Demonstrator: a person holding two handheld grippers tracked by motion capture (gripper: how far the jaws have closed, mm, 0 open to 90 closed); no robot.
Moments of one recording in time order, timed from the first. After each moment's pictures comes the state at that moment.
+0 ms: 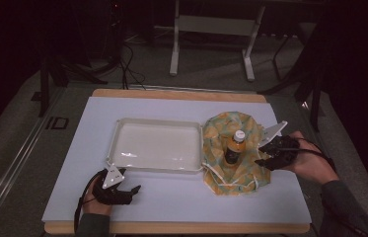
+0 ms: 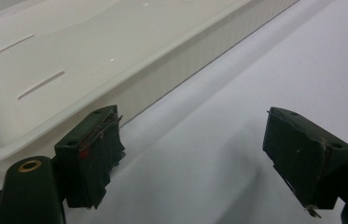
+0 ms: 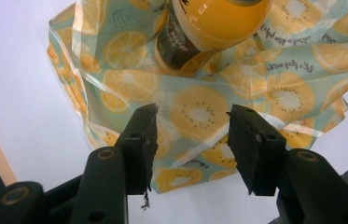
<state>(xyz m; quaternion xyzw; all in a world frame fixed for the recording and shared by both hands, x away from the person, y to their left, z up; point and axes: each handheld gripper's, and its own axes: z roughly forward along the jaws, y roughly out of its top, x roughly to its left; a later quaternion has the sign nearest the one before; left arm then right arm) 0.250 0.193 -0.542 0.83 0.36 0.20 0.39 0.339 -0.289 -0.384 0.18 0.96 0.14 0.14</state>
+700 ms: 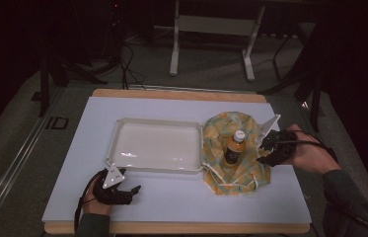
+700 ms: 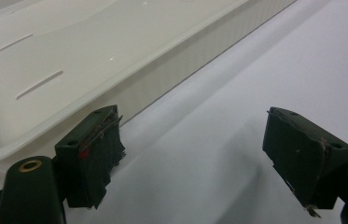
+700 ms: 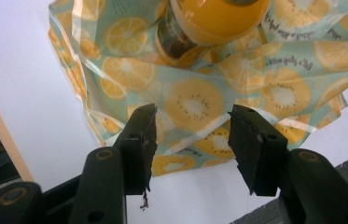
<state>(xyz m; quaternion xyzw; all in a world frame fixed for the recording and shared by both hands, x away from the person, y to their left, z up) 0.250 0.193 -0.542 0.83 0.36 0.20 0.39 0.352 -0.281 -0.373 0.16 0.98 0.10 0.11</state>
